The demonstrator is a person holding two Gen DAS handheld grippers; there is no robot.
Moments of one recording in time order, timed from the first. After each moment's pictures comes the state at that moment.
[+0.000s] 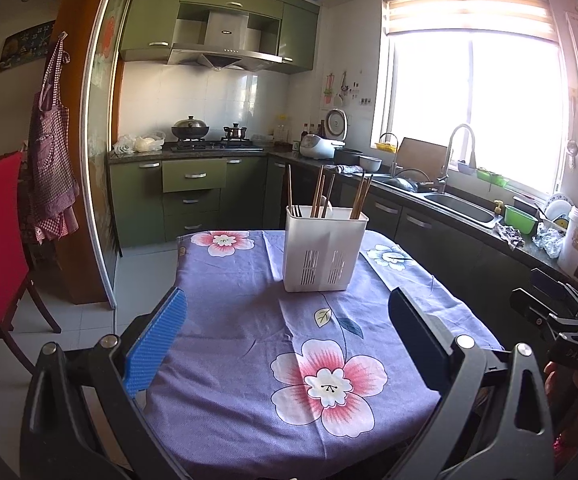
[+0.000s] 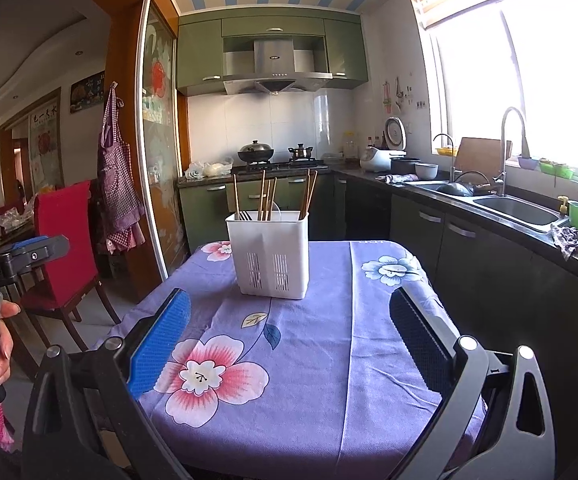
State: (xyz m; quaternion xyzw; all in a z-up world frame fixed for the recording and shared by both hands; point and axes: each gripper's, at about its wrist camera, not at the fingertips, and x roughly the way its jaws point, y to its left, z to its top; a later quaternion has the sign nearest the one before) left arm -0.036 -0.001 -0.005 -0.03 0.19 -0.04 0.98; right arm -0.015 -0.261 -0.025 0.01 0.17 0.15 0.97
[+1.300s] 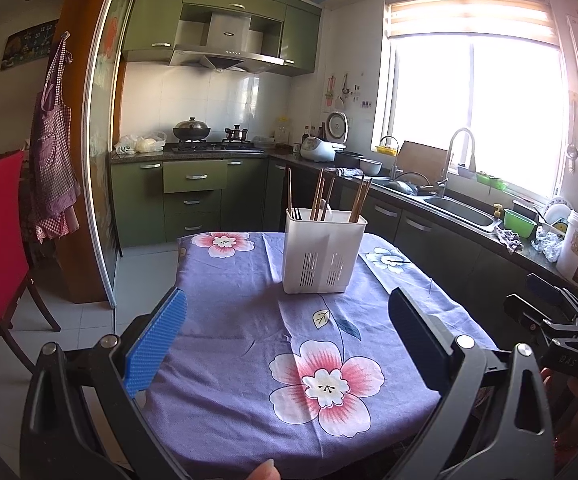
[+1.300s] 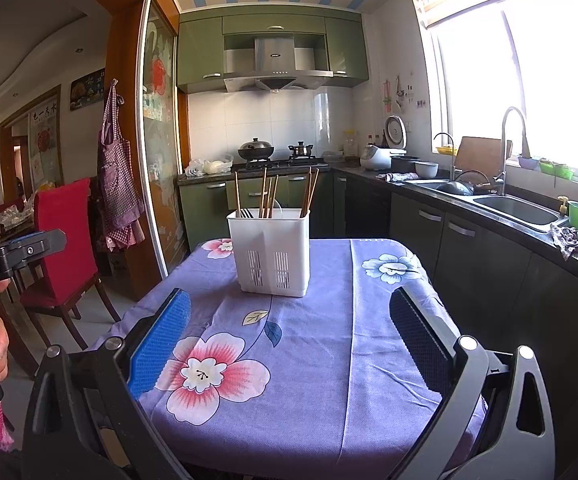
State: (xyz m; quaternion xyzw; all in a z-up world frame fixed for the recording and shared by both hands) left arm -0.039 0.000 -0.002 -0.04 0.19 -0.04 0.98; right arm -0.016 -0.257 -0.023 0.01 0.17 0.15 0.97
